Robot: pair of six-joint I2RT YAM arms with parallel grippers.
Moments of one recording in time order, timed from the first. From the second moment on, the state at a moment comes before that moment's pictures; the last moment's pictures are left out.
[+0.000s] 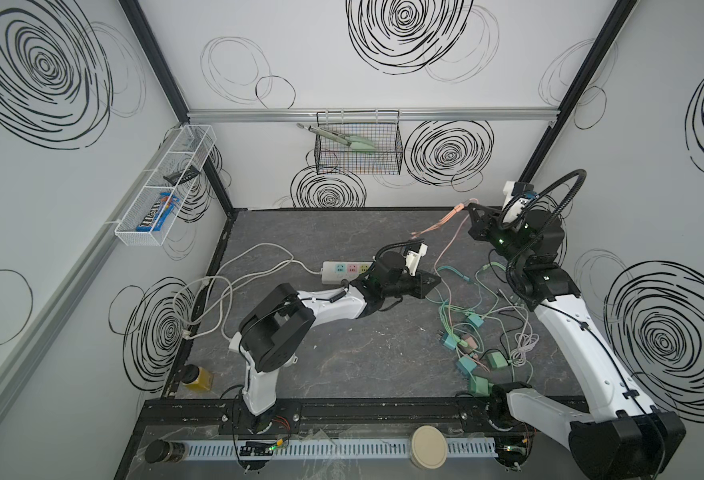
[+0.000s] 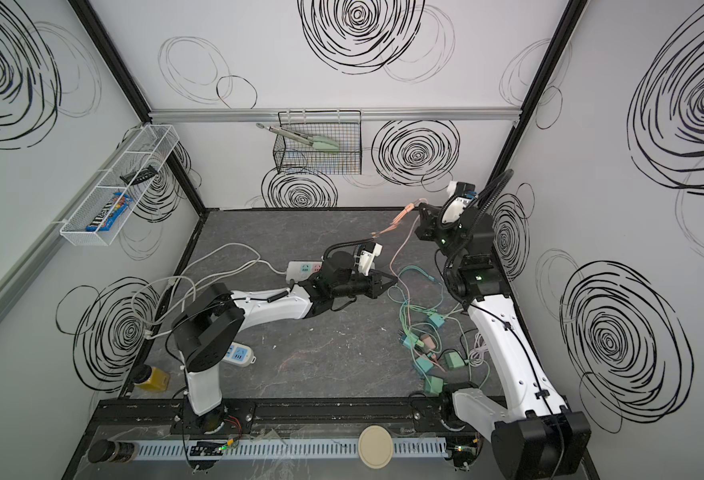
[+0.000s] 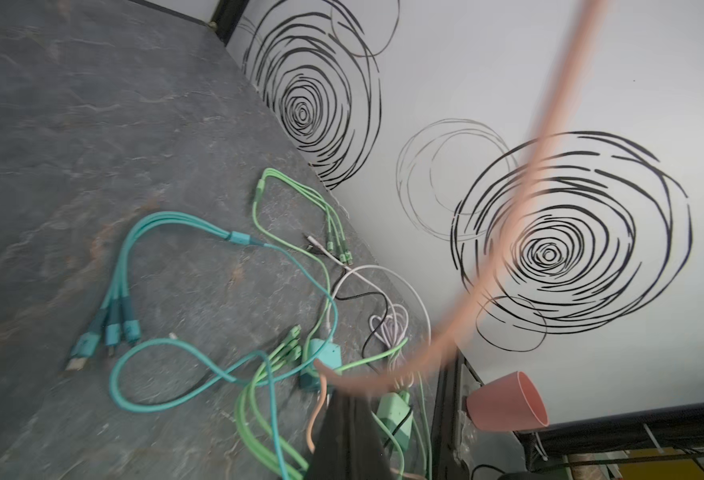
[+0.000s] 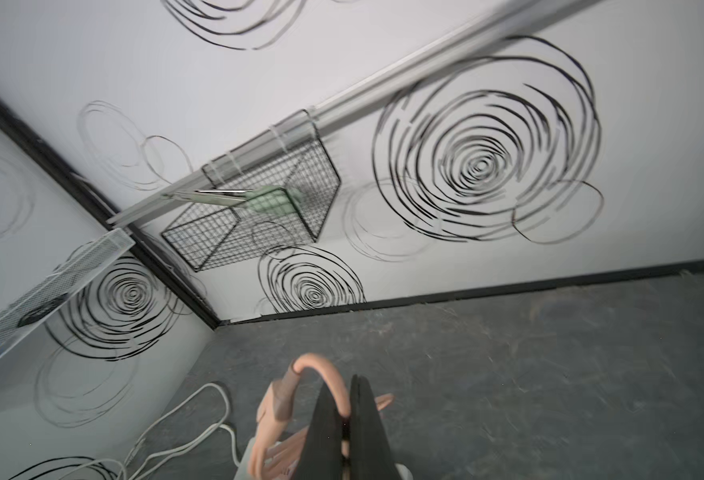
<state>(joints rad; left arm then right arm) -0.83 1.86 1.14 0.45 0.40 -0.70 0.08 1.10 1.05 -0.09 -0.22 0.46</state>
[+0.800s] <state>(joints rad) -0.72 1.18 0.52 0.31 0.13 -0.60 0.35 1.35 0.83 -0.10 -0.35 0.47</state>
